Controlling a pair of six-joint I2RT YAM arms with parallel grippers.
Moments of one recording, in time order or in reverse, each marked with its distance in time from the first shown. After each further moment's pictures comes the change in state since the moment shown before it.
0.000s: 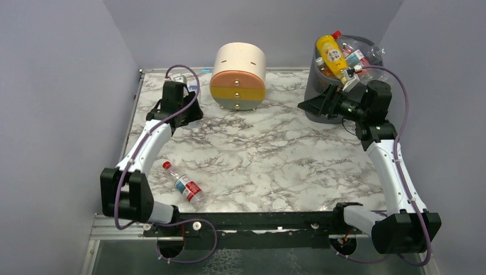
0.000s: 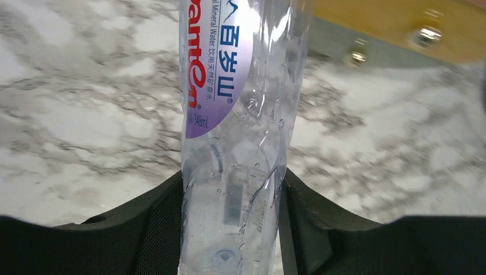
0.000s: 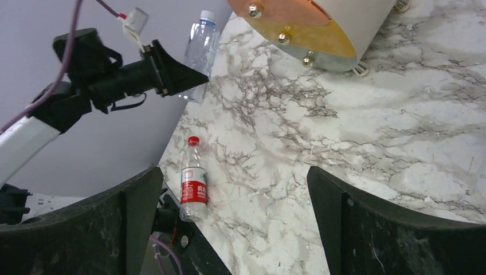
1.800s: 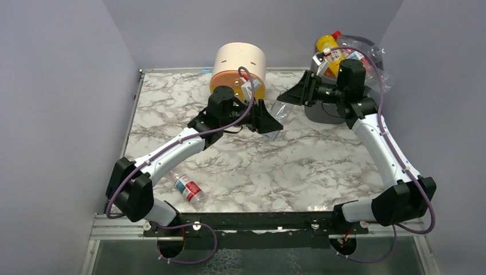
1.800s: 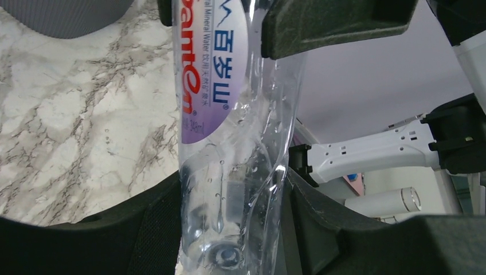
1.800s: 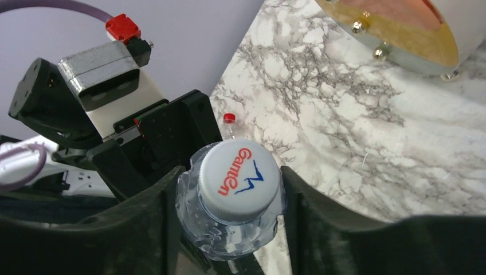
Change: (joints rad) left arm -0.552 -0.031 0.011 0.563 0.683 -0.293; right arm 0.216 0.249 0.275 -0.081 -0.020 0.018
